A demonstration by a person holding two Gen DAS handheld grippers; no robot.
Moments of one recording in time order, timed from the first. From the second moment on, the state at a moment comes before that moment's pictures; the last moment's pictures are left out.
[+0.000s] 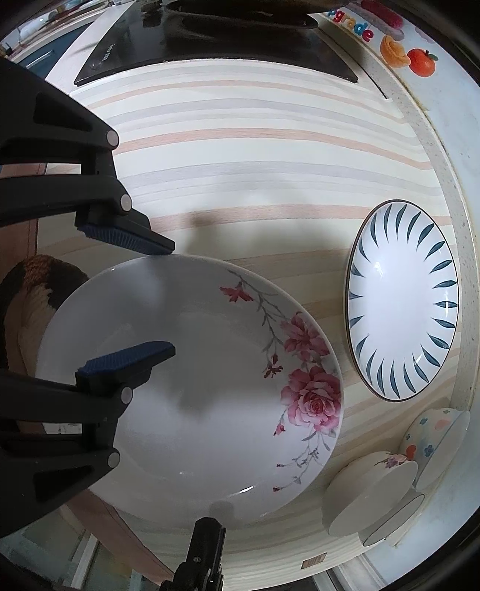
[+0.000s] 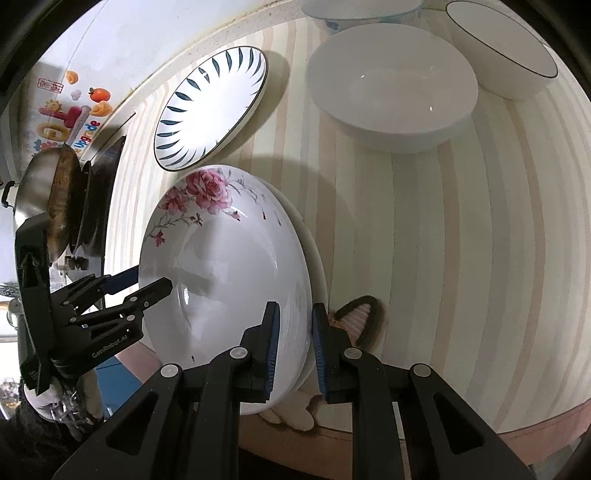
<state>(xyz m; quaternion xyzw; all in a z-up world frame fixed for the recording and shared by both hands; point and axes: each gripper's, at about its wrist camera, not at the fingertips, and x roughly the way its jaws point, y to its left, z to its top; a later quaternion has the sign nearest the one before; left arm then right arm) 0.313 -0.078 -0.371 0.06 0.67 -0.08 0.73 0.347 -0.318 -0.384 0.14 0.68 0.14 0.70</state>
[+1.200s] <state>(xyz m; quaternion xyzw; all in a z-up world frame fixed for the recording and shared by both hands) 0.526 -0.008 -0.398 -0.03 0.67 -0.09 0.73 0.551 -0.261 -0.411 0.13 0.67 0.07 0.73</state>
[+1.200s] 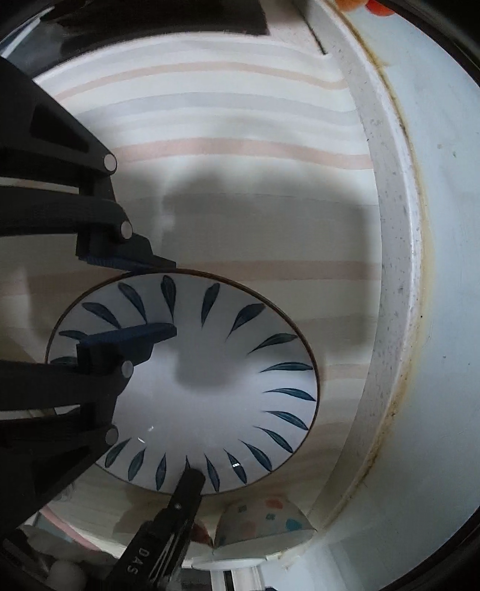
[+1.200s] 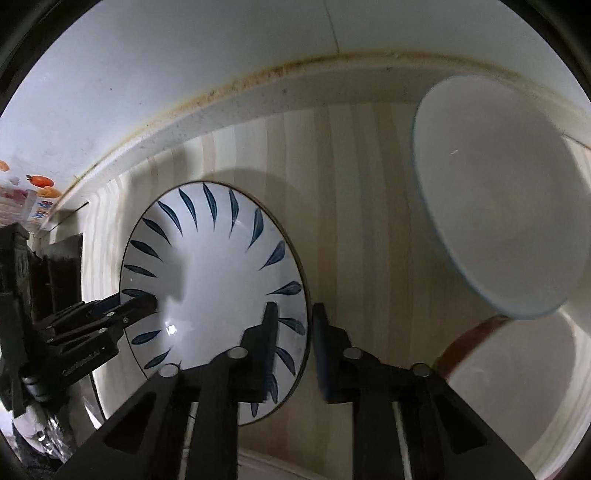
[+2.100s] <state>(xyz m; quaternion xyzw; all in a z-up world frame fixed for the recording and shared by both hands) 0.426 -0.025 -0.274 -0.03 0.61 -0.12 0.78 0.457 -0.303 -0.304 0.15 0.63 0.13 0.75</state>
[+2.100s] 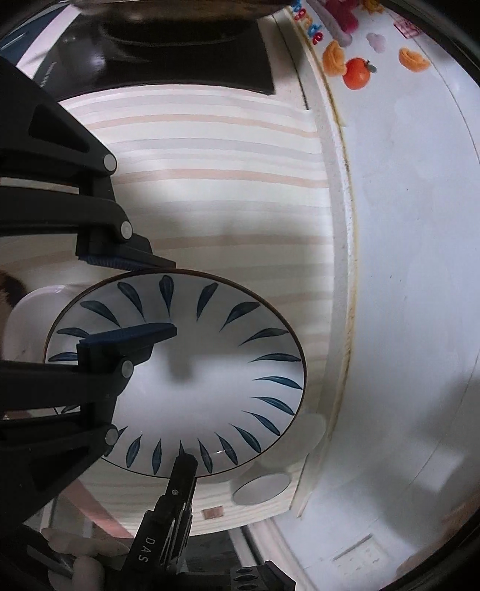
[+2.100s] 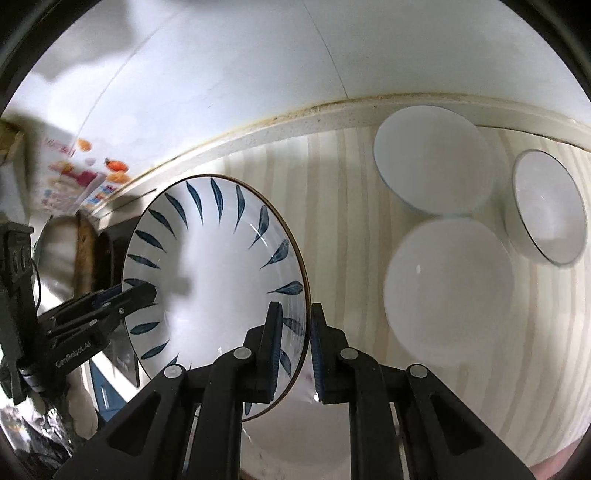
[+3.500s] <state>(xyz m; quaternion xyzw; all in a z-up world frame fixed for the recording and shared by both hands) 0.337 -0.077 -0.364 0.00 0.69 -0.05 0.72 0.350 -0.321 -0.392 0.15 0.69 0.15 0.69</state>
